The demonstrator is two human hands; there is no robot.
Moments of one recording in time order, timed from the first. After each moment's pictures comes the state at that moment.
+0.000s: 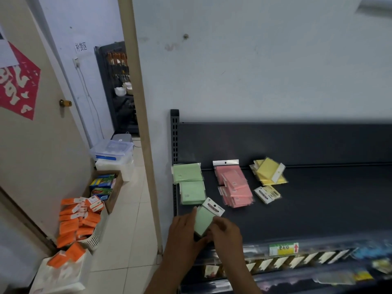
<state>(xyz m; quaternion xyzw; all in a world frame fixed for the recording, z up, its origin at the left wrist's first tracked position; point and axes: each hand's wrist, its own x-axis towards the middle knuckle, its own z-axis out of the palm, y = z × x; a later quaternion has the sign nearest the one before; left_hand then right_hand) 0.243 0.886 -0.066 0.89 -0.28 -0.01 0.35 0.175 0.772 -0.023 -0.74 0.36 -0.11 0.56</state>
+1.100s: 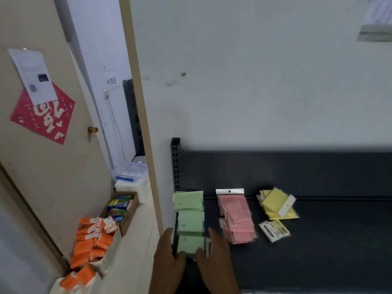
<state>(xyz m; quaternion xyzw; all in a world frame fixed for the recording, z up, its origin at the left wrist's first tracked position) 0.261 0.865 -0.043 0.83 -0.03 0.00 0.56 0.207 0.745 -0.013 -0.88 0.17 -0.10 0.43</state>
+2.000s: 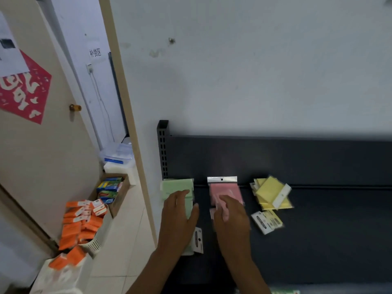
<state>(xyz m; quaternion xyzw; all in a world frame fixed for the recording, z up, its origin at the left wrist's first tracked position) 0.311 0.804 -0.022 0.88 -0.18 0.11 0.43 0.240 0.671 -0.001 -0.86 0.17 -0.34 0.34</state>
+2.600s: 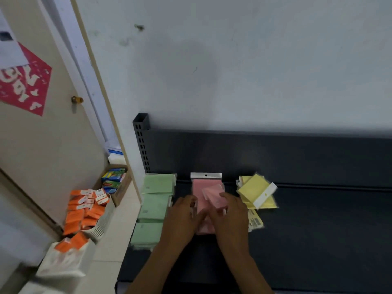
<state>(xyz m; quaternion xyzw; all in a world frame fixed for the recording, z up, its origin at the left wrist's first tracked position) 0.299 0.720 -0.029 0.91 -0.18 0.03 0.38 0.235 0.590 -0.011 -0.86 0.19 -0.25 0.40</state>
